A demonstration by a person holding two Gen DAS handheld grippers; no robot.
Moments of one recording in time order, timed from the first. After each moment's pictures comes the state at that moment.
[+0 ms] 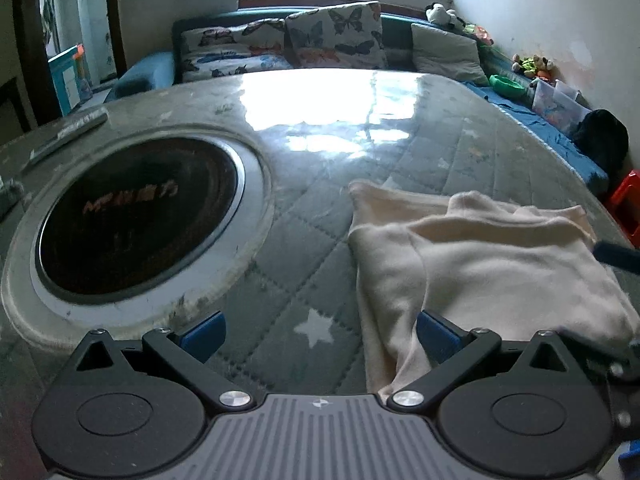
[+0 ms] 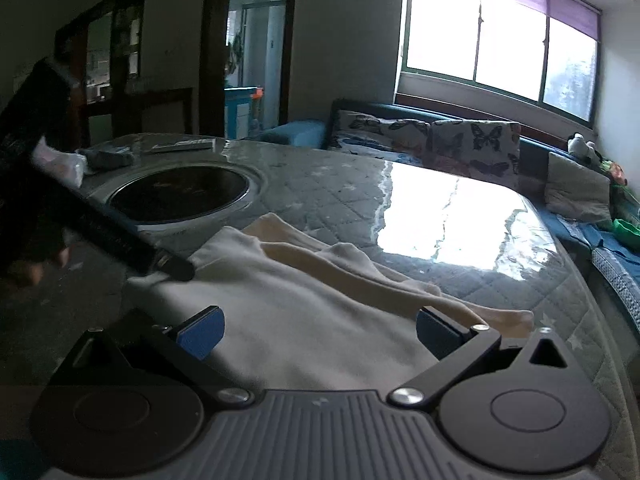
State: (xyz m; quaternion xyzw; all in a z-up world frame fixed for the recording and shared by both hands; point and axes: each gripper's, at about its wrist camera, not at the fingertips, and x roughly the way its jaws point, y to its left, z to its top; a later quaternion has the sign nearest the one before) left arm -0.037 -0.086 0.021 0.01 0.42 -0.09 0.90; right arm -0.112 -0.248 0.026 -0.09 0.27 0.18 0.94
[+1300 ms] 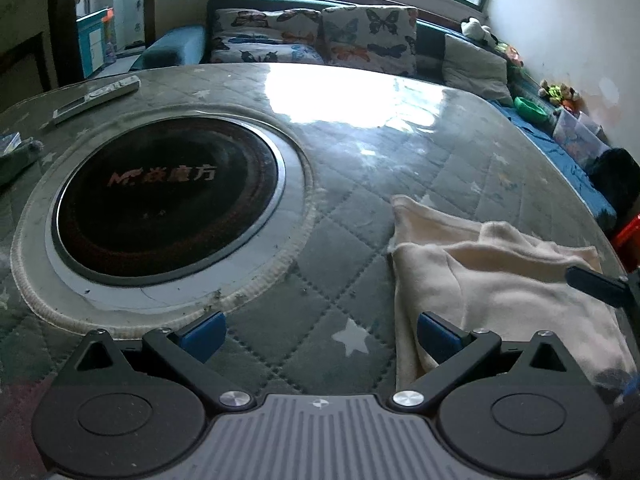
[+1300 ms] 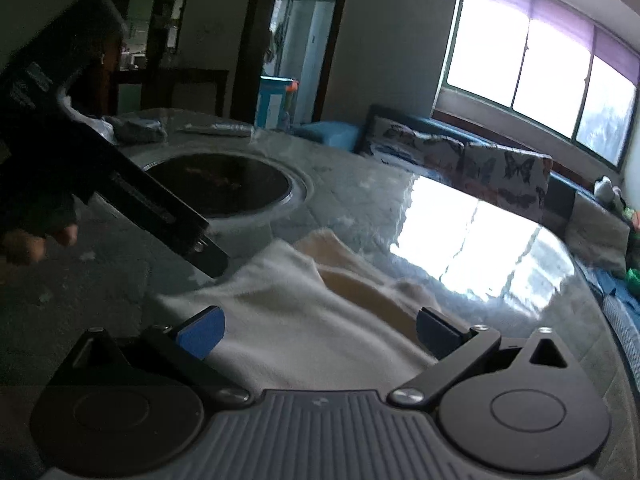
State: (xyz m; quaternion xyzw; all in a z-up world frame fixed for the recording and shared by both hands) left arm -0.027 -0.058 0.030 -0.06 0.43 -0.06 0.90; right arm -0.094 -0.190 0.025 -0.16 0.25 0.22 0.93
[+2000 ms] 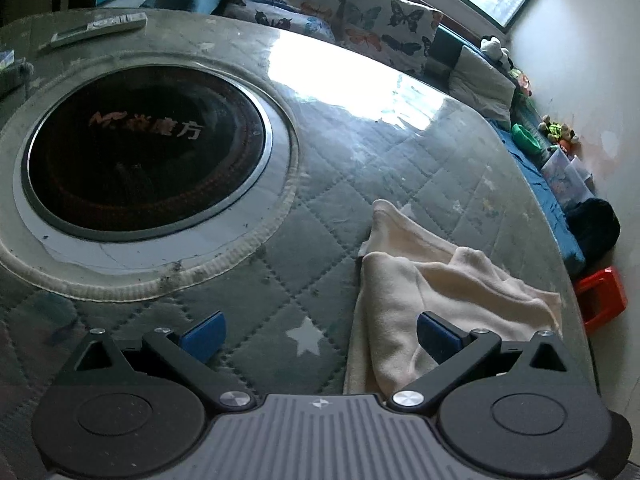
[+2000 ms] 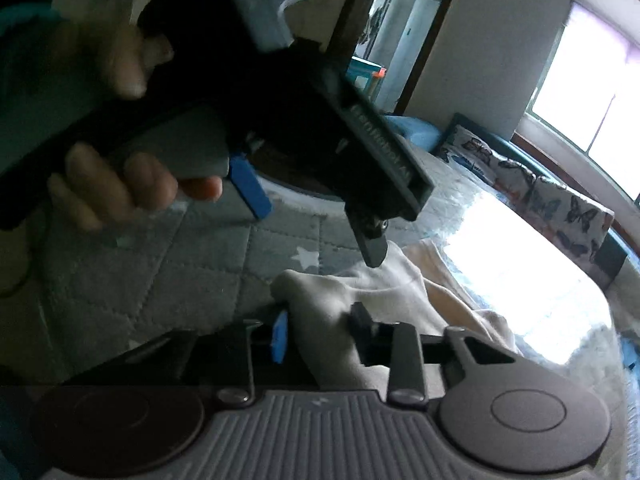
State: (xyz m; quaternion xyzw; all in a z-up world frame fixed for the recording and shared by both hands) left arm -0.012 -0.053 0.027 -0.18 0.47 -0.07 0.86; right arm -0.107 -0.135 0.019 -0.25 0.26 0.31 0.88
